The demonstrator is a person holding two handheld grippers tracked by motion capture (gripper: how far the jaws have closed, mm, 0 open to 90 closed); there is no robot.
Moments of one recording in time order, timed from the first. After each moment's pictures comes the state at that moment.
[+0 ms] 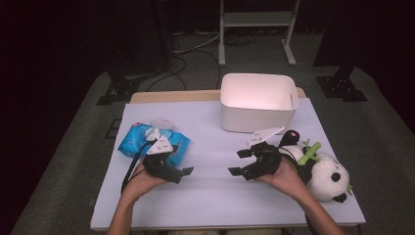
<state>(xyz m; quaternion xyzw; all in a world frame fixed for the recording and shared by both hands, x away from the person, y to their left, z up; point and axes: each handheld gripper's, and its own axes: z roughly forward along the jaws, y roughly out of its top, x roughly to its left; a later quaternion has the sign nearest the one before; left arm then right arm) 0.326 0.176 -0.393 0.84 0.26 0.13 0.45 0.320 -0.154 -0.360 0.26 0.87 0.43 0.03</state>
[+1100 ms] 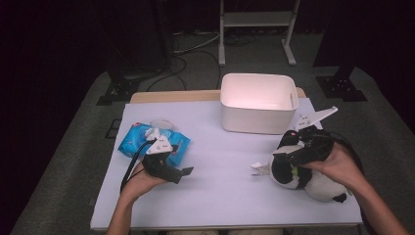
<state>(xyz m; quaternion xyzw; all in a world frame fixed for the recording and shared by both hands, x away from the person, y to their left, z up) 0.325 0.177 -0.389 0.85 0.26 0.13 0.45 0.318 -0.254 -0.304 0.30 0.88 0.35 0.09</state>
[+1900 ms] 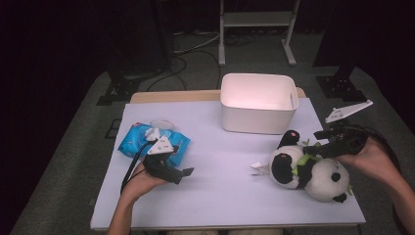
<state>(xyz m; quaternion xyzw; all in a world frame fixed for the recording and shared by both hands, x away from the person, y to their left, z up) 0.325 0.176 -0.392 0.85 0.26 0.12 0.45 0.328 -0.329 -0.301 0.36 0.87 0.31 0.11</state>
